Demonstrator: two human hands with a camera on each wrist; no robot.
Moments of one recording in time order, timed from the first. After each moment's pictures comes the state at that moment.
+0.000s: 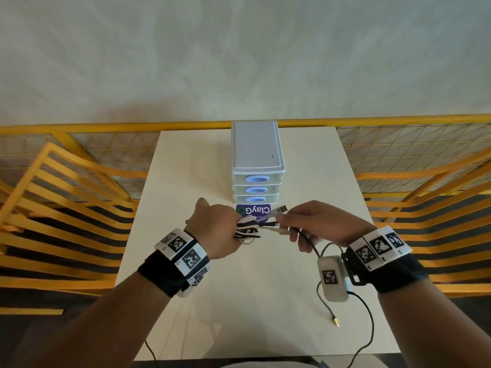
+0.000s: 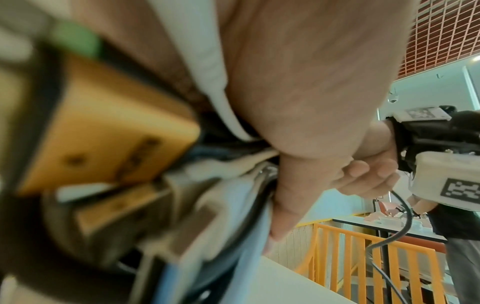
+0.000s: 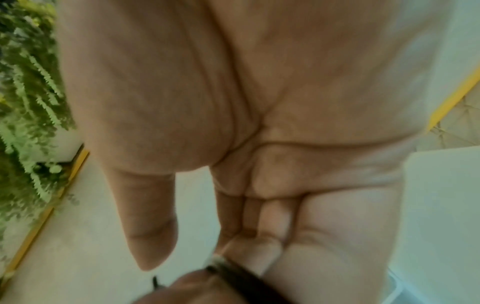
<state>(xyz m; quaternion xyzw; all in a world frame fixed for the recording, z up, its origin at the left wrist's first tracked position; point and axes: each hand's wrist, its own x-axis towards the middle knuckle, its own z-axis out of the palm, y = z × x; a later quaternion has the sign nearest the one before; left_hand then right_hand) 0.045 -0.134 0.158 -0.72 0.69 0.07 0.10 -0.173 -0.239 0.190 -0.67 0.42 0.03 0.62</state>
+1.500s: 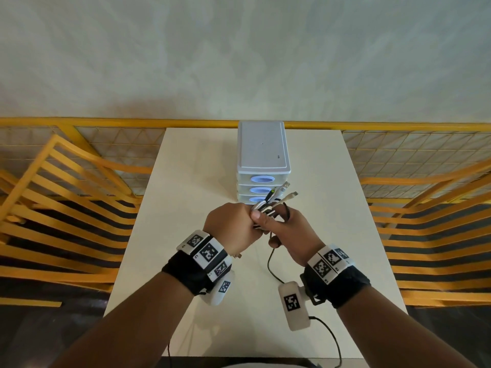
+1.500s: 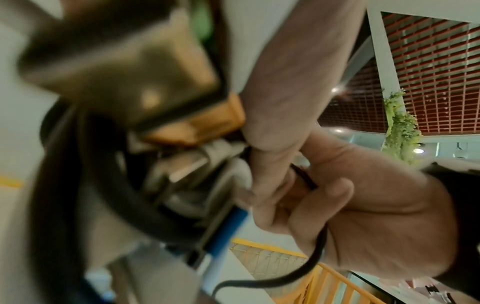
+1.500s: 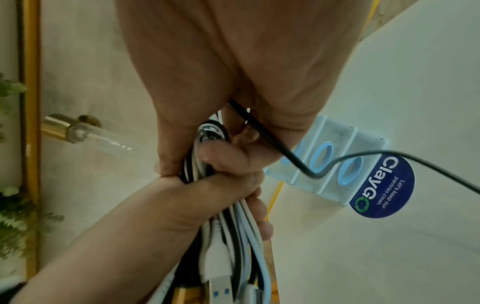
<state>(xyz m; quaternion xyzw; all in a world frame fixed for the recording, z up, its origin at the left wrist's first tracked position) 0.022 -0.139 0.159 -0.77 0.60 0.17 -0.11 -0.122 -0.202 0.132 -0.56 0.42 -0.22 0.68</state>
